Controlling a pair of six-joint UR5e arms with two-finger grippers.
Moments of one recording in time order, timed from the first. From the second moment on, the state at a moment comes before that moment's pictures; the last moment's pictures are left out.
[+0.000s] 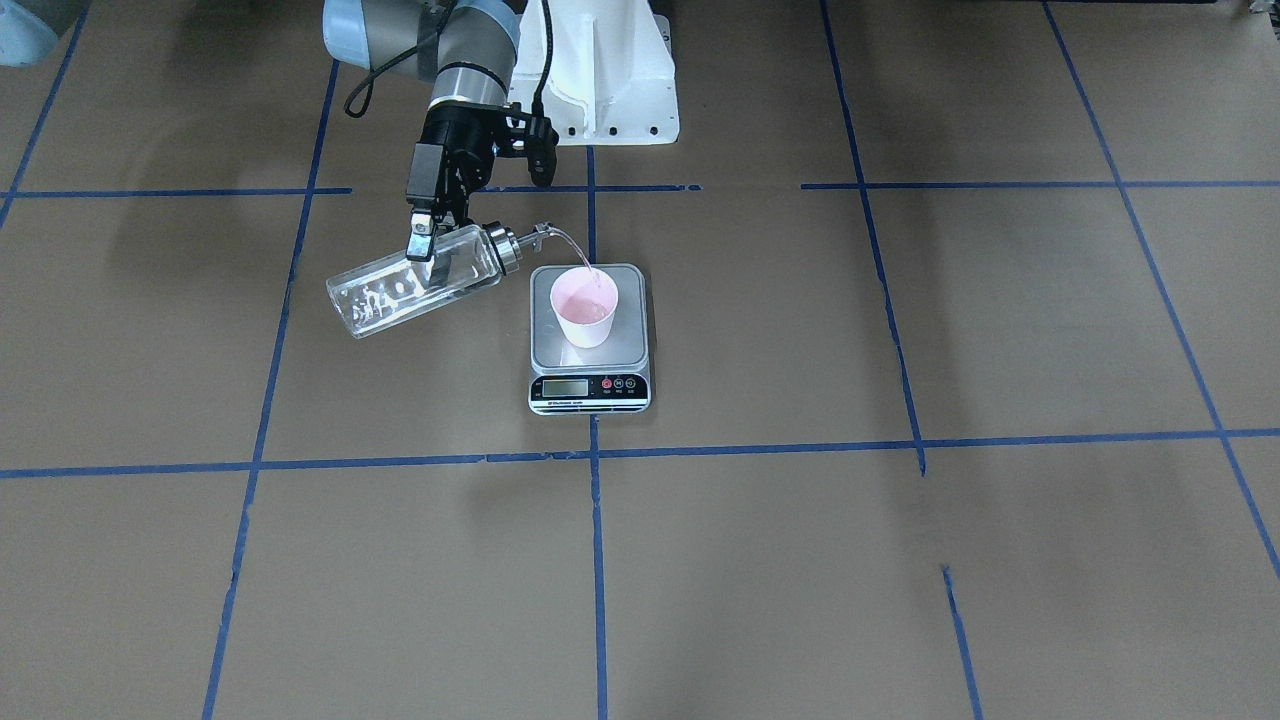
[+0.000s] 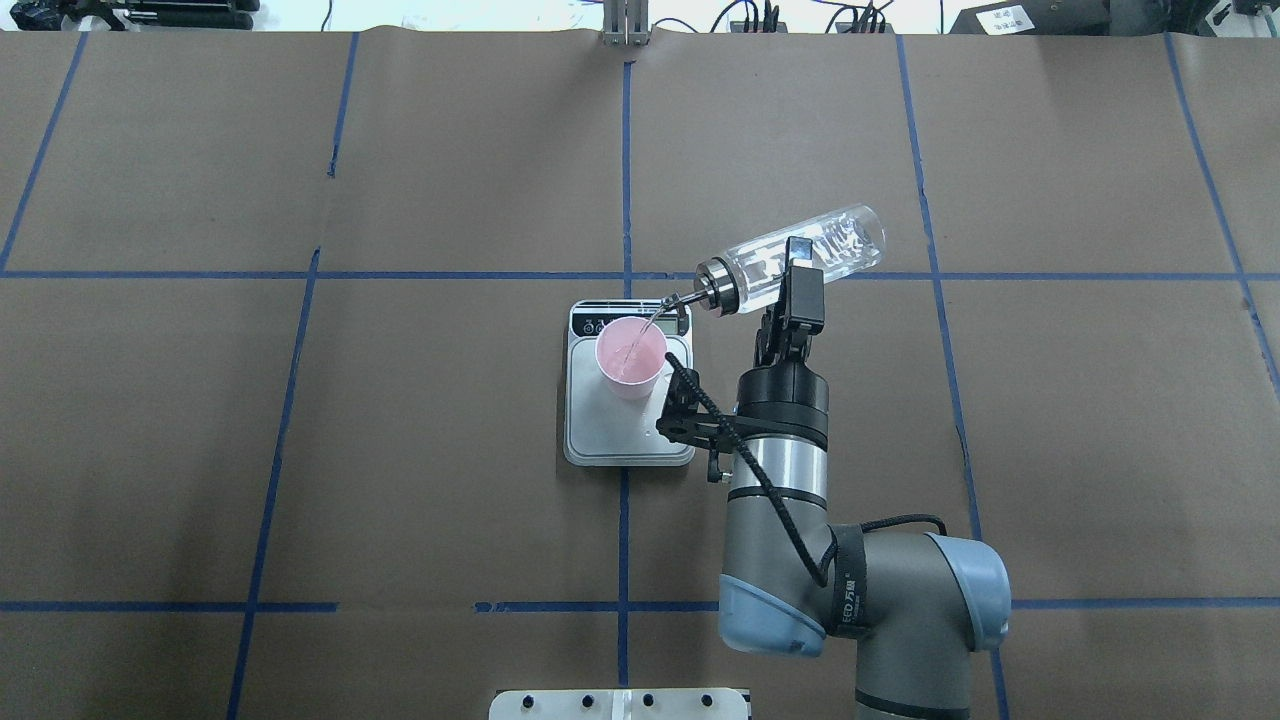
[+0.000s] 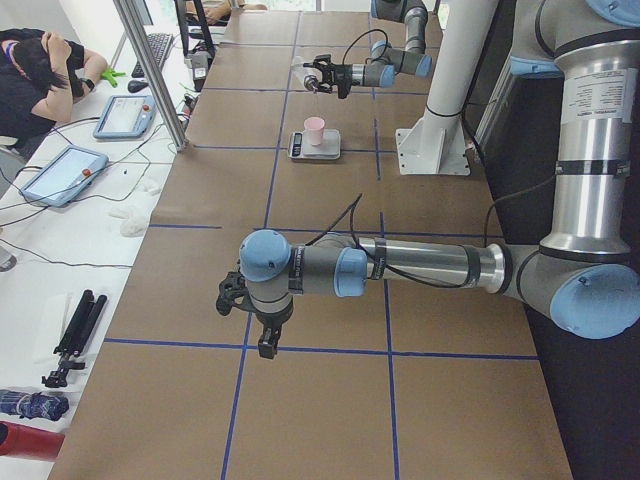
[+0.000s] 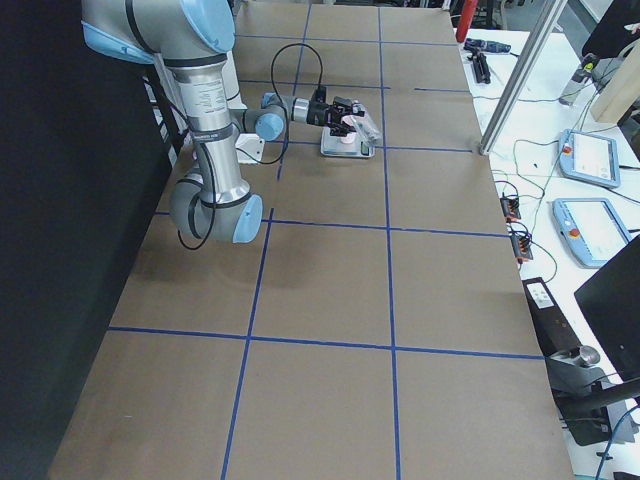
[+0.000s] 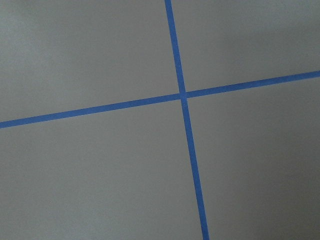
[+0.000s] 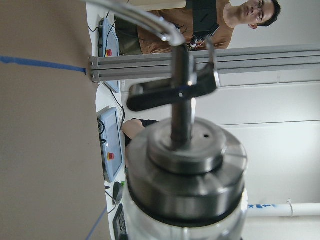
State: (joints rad) left arm -1.60 -1.54 -1.66 -1.55 -2.35 0.15; right arm 0.18 -1.14 1.85 -1.61 0.21 0.18
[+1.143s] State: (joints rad) left arm -1.60 -1.54 -1.69 -1.54 -2.35 0.15; right arm 0.21 -1.19 2.03 -1.27 0.53 0.68
